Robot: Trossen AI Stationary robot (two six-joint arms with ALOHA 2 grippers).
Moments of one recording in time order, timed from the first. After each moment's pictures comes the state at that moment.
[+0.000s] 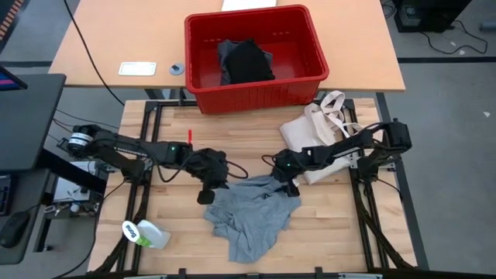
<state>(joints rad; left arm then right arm) -0.12 1.34 0.97 -0.40 0.16 -0.03 -0.05 1.65 0.64 0.08 -0.26 -0.18</state>
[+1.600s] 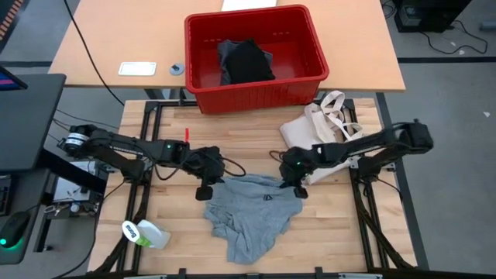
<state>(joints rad) -0.10 1.31 0.97 -0.52 0.05 -0.05 -0.02 1.43 0.64 -0.09 -0.35 0.01</state>
